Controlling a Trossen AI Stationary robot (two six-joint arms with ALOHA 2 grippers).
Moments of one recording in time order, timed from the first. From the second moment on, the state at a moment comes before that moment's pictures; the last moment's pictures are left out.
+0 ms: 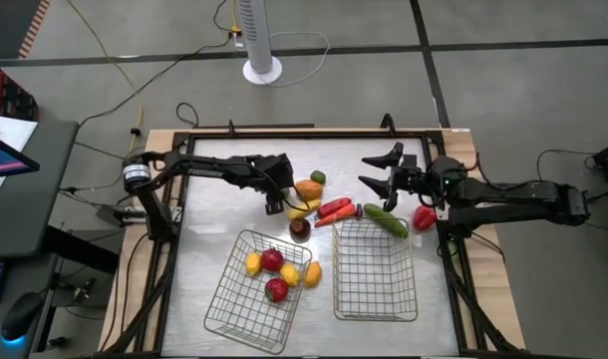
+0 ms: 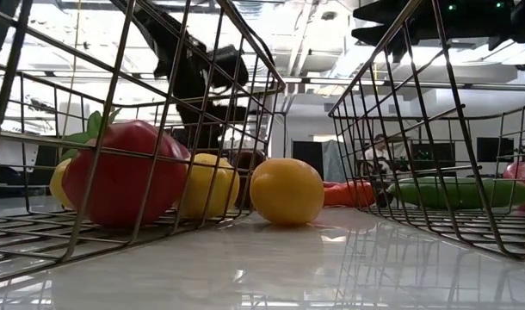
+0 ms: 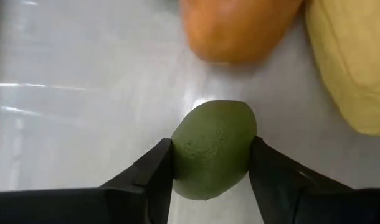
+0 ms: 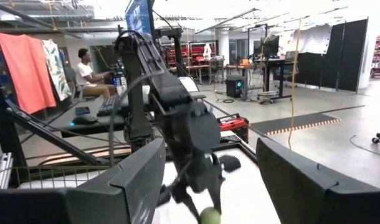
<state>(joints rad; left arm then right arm) 0.33 1.74 1.08 -0.46 -0.13 0.21 -0.21 0.79 0.45 0.47 0.03 0.05</state>
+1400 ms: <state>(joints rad) -0.35 1.49 1.19 -0.55 -0.07 -0.29 -0.21 0.75 0.45 0.43 0.03 0.08</state>
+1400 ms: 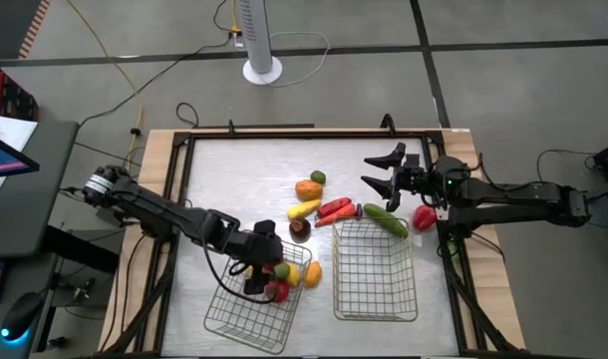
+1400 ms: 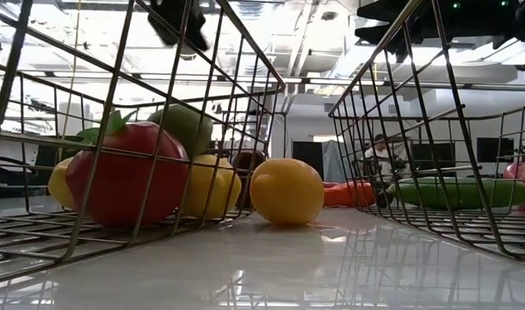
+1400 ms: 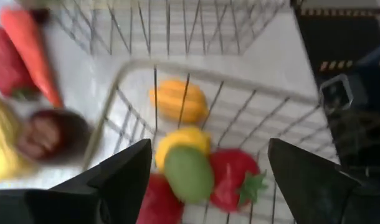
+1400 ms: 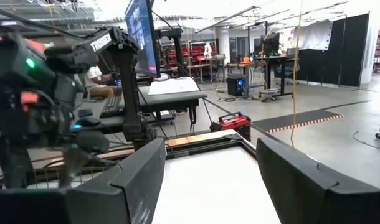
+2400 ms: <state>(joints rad) 0.02 1.76 1.42 -0.81 -0.04 -0.22 -0.22 0.75 0.45 0.44 0.03 0.07</state>
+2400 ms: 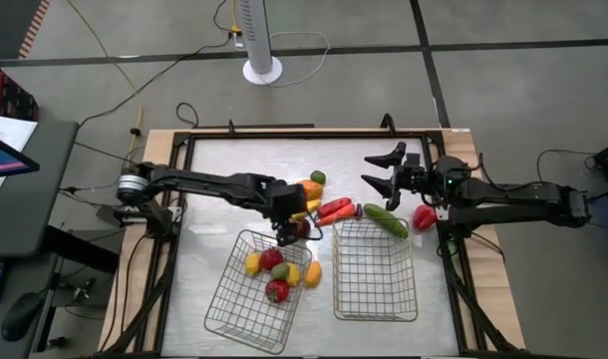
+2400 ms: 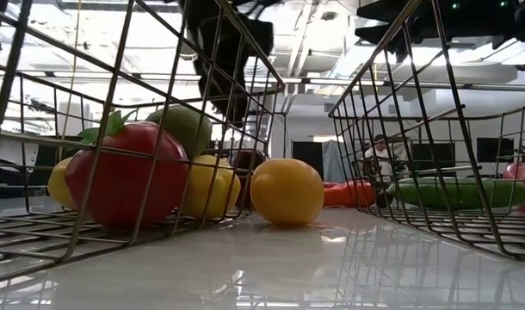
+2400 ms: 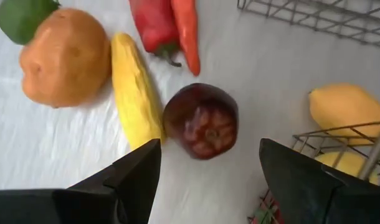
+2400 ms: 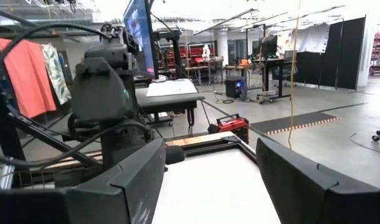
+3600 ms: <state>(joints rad) 0.12 1.90 1.48 -0.85 0.12 -0.47 -0.22 0.75 0.45 0.43 0.02 0.05</state>
